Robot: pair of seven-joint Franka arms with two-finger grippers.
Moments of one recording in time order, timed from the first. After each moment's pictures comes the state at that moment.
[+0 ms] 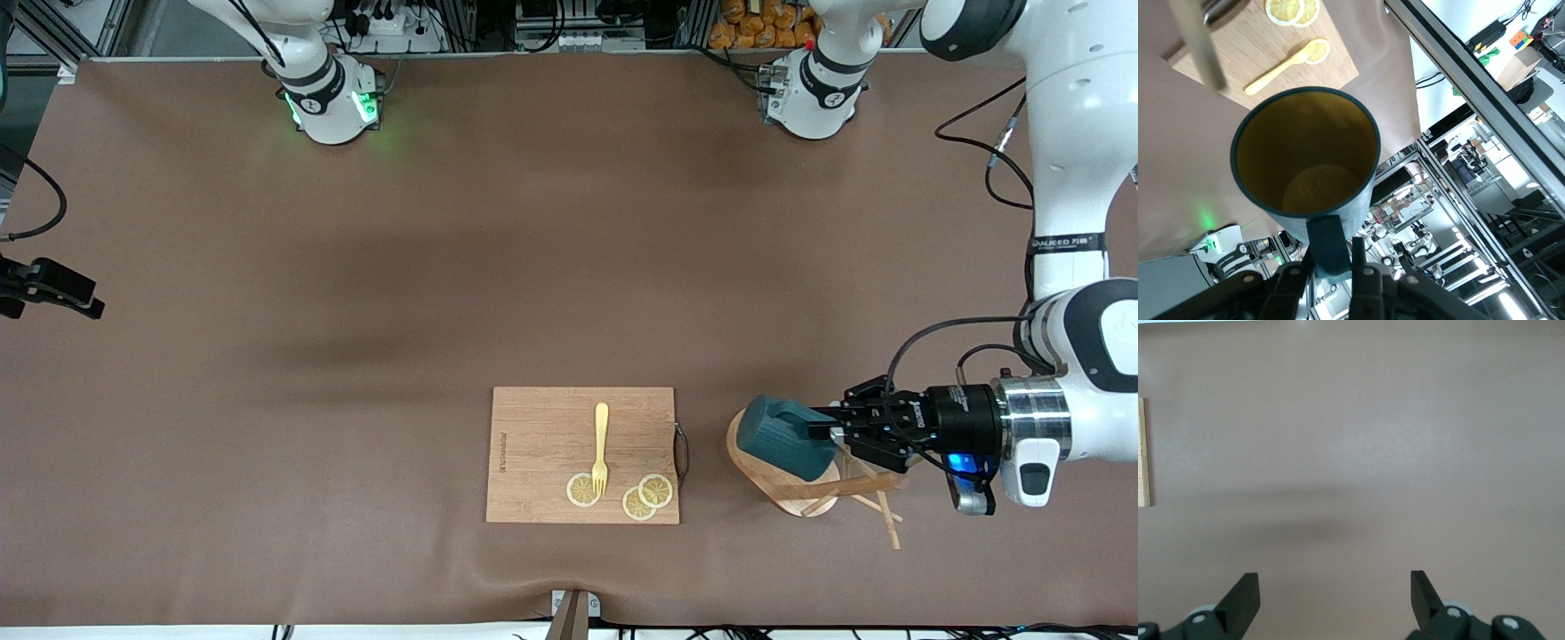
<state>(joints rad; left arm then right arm) 0.16 0.79 -0.22 -1.04 -1.04 1.65 -0.73 -0.17 0.17 0.07 -1.43 -0.02 1.67 -0.08</state>
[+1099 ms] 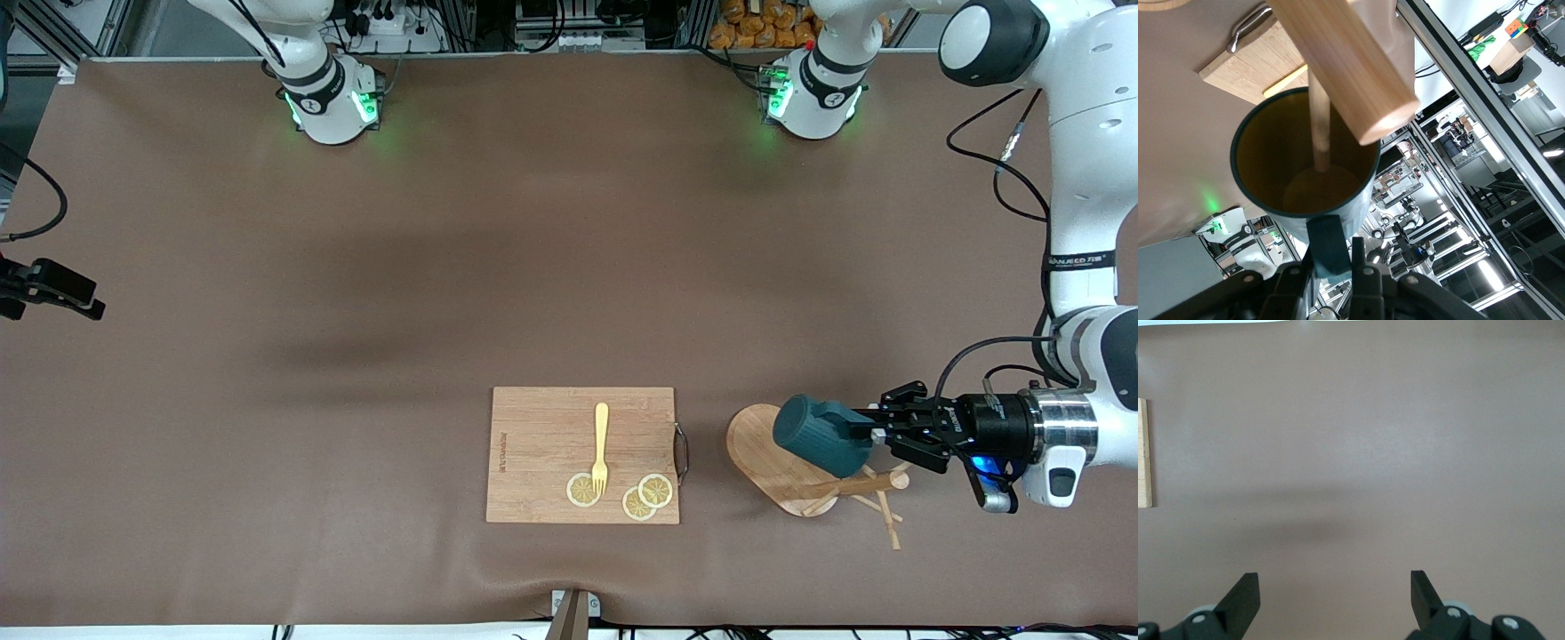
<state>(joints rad) 0.27 0.87 -0.22 -1.04 -1.09 1.53 -0.62 -0.16 0.17 0.07 -1.43 -0.01 1.67 -0.08</state>
